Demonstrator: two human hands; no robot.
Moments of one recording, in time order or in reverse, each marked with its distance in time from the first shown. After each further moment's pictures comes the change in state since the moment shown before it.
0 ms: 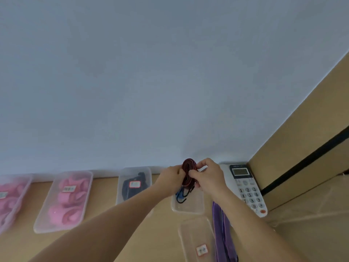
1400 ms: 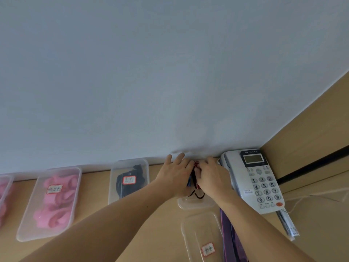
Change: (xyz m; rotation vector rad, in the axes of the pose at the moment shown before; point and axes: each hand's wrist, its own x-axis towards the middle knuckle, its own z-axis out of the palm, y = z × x) left_hand 0.044 -0.041 0.041 0.938 -0.184 0.333; right_hand 0.062 0.088 0.024 -1.040 0.036 -0.359
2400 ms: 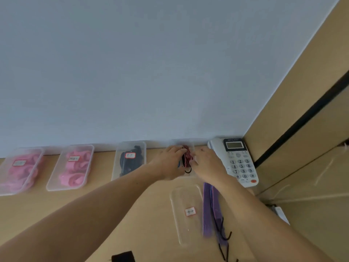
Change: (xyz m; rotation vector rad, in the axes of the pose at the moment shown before) left_hand -0.064 0.057 -0.049 -0.282 0.032 -0.148; right_hand -0.075 0.017 -0.067 0.366 -0.061 -0.075
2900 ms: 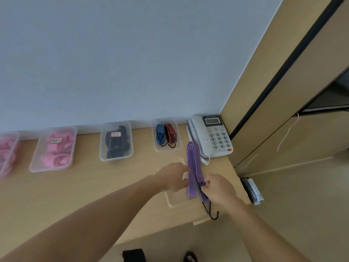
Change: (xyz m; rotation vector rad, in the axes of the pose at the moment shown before) left_hand -0.071 0.069 0.070 -0.176 -0.251 0.089; right_hand -0.162 0.056 0.034 -0.082 -0.214 0.403
